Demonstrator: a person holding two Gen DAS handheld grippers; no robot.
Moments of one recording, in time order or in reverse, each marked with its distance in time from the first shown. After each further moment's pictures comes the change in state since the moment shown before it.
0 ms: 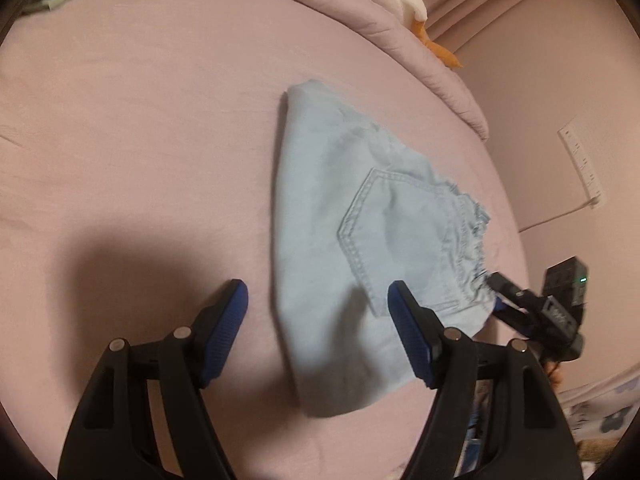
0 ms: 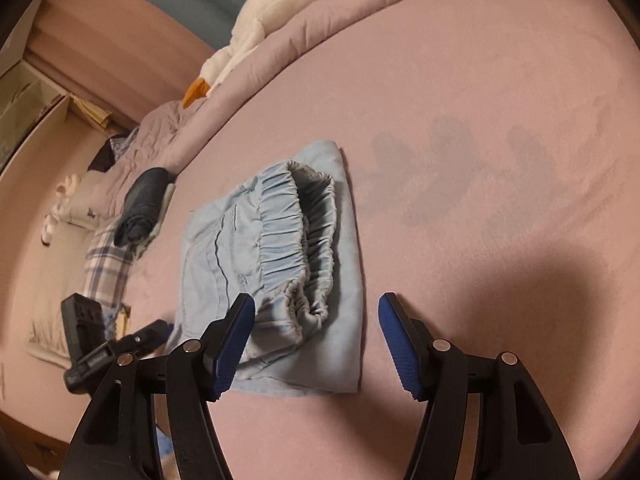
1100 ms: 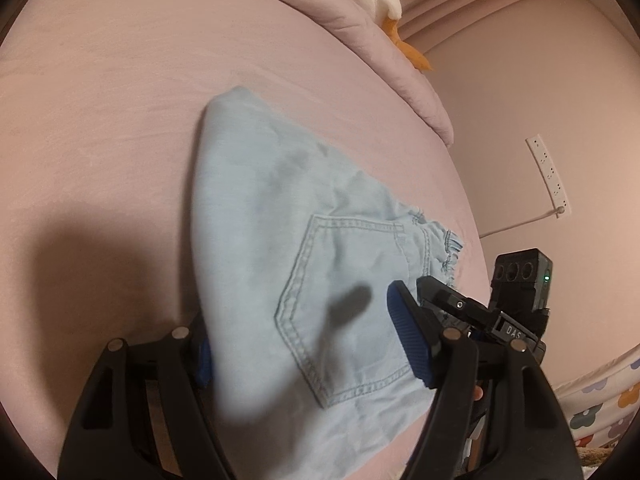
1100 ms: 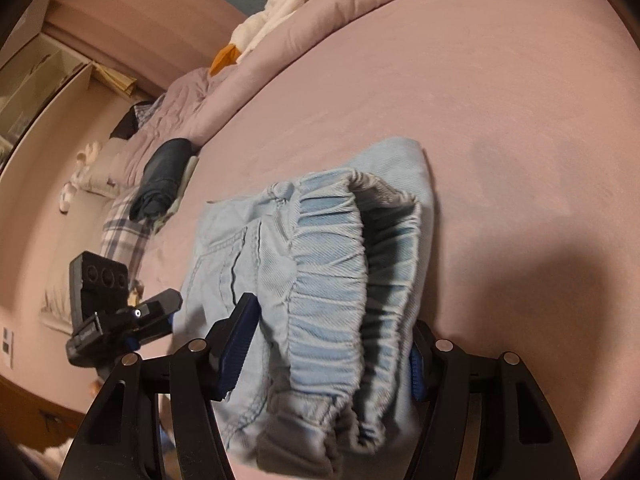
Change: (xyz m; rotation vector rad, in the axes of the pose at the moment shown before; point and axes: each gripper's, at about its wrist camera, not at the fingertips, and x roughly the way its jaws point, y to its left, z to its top) left arm 0.027 -0.013 0.032 0.005 0.028 -0.162; right arm 0.056 0.027 0.029 -0.120 0.086 0.085
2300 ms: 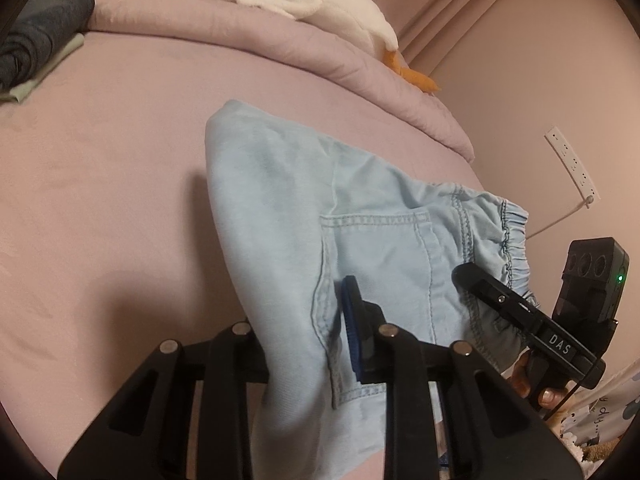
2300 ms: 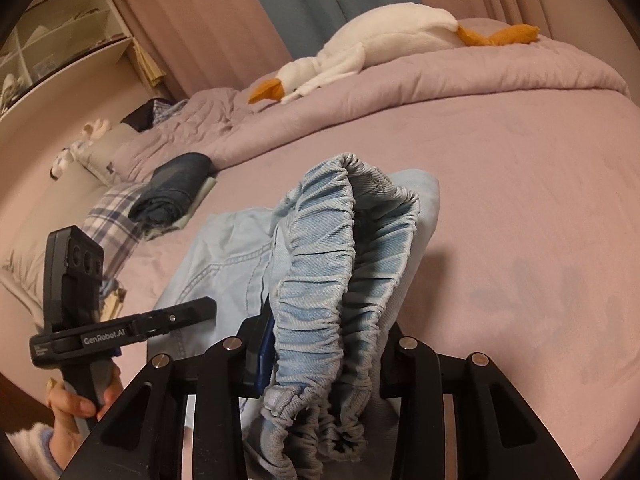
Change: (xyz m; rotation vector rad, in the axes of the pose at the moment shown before) left arm -0.054 -0.030 0.010 0.124 -0.141 0.188; right arm -0.017 0.079 0.007 -0.239 -0.195 -0.131
